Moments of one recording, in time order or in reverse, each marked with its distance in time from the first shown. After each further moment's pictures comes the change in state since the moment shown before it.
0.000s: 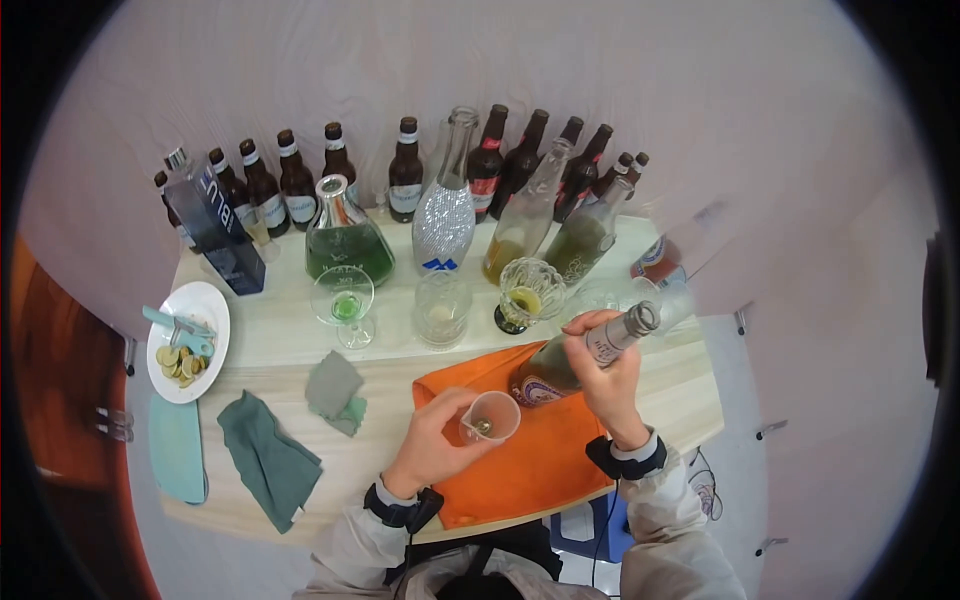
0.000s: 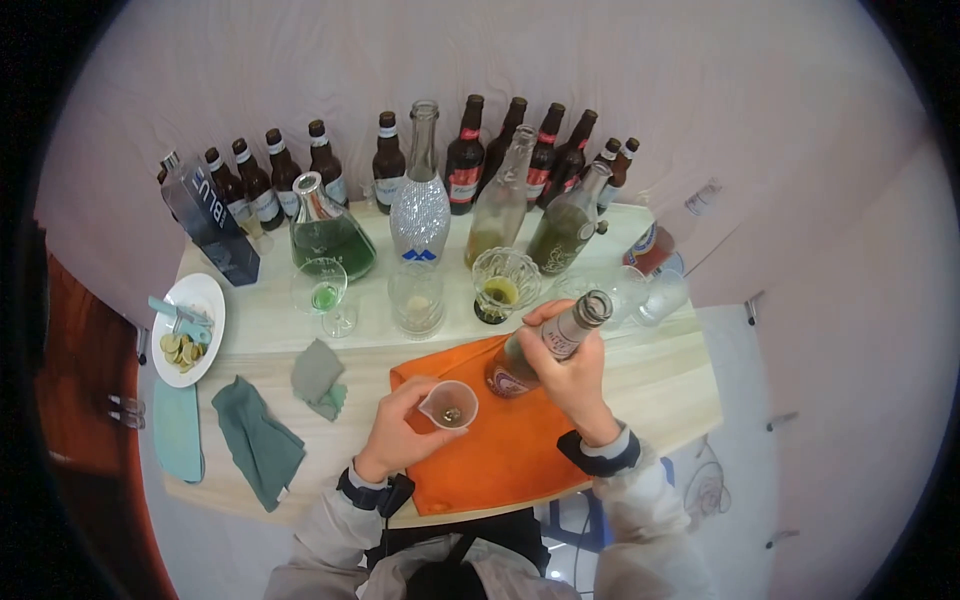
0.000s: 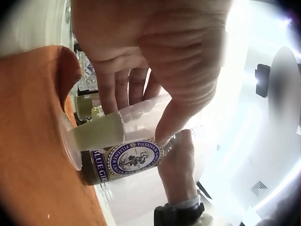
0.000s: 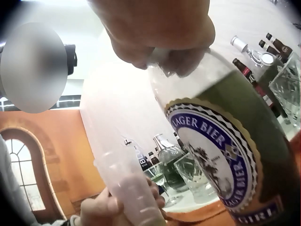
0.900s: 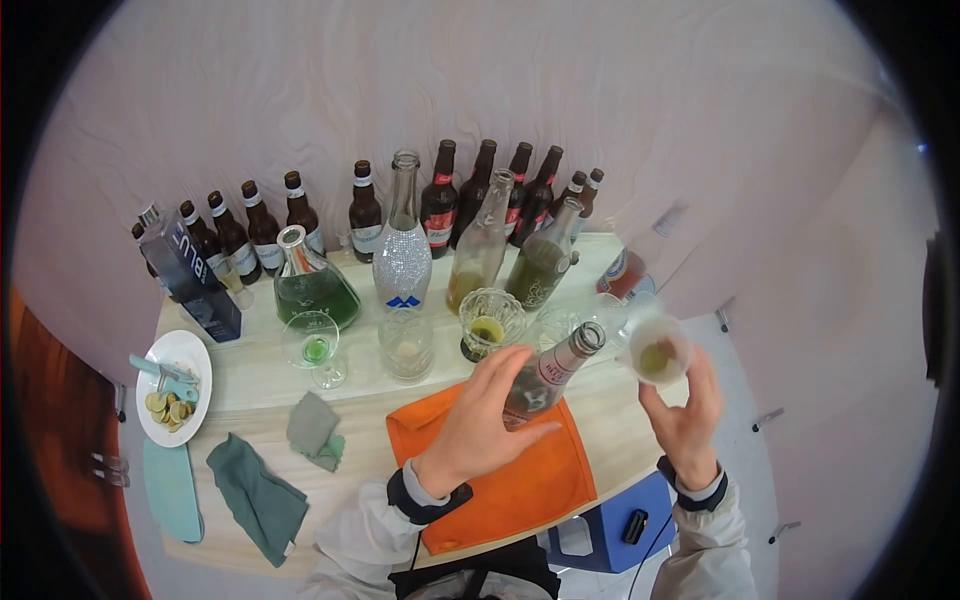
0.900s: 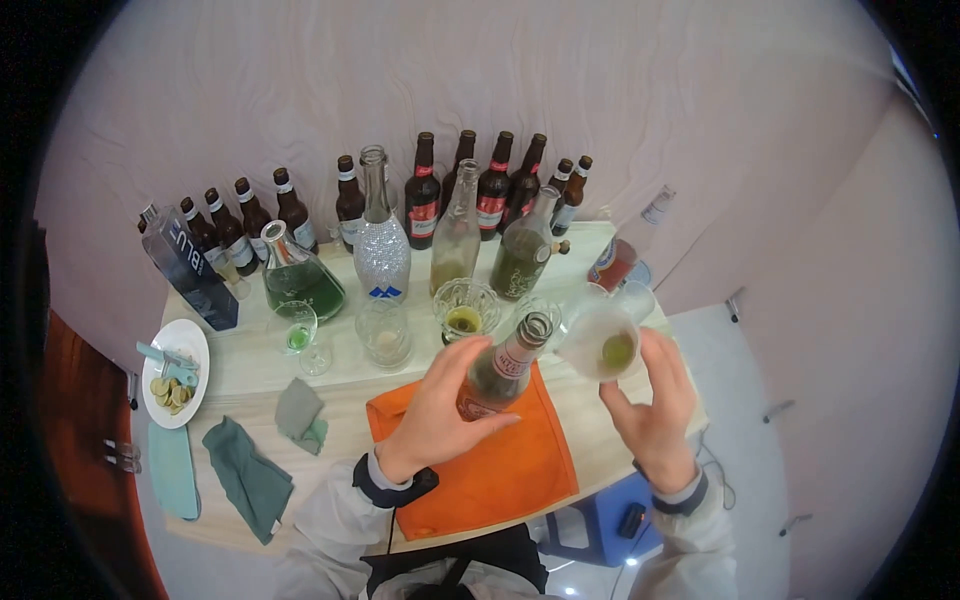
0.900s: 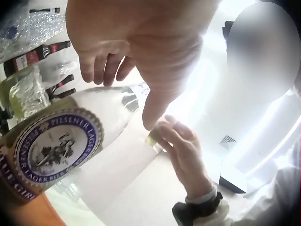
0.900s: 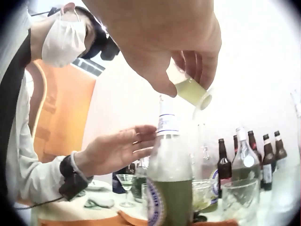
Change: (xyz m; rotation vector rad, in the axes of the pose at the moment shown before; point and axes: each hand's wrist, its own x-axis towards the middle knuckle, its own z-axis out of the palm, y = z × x) left_hand 0.081 0.053 0.056 0.152 -0.056 0.310; right_hand -0.013 -0.086 -0.105 -0.888 0.104 -0.420
